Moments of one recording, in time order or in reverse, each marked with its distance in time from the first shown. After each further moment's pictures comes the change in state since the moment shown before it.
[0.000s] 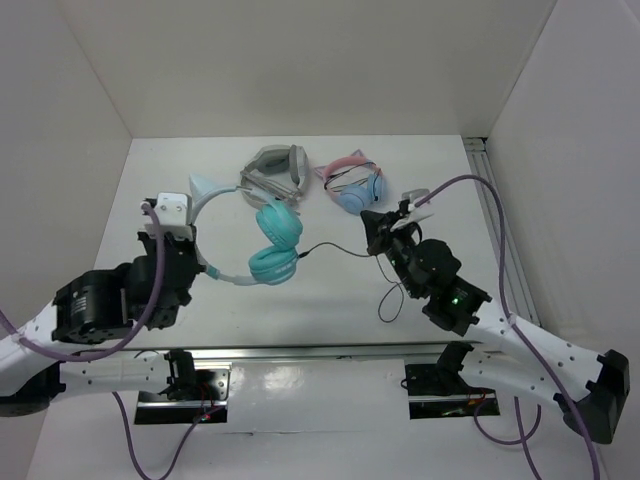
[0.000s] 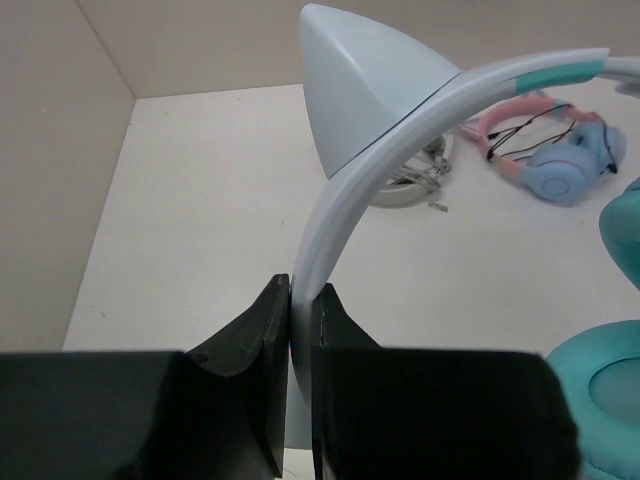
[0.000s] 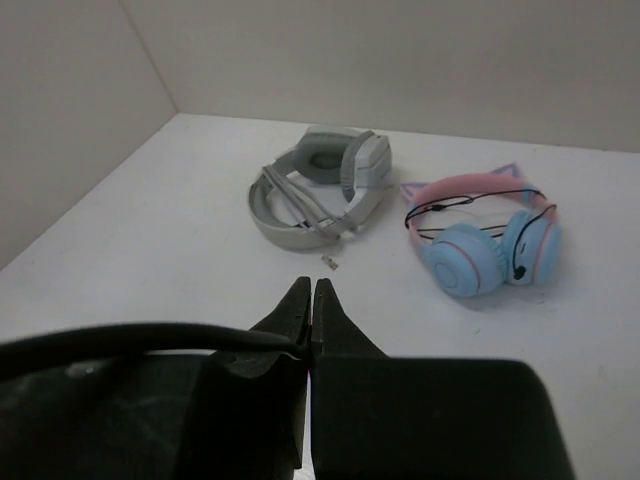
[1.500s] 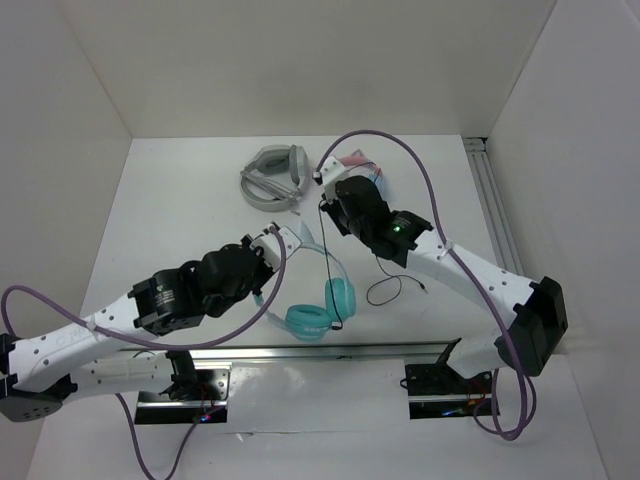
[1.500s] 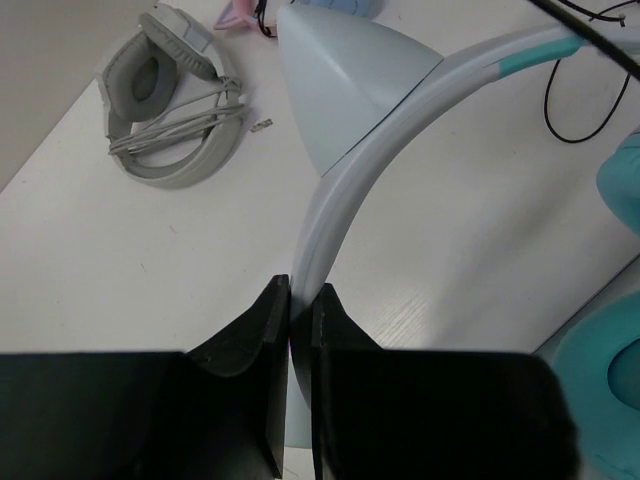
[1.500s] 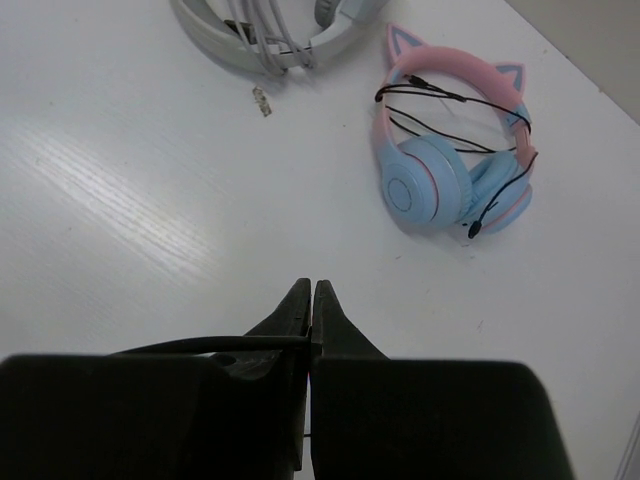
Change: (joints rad) left arm 0.116 0.119 -0.287 0.364 0.701 0.498; right arm -0.060 0.565 0.603 -0.644 -0.124 -0.296
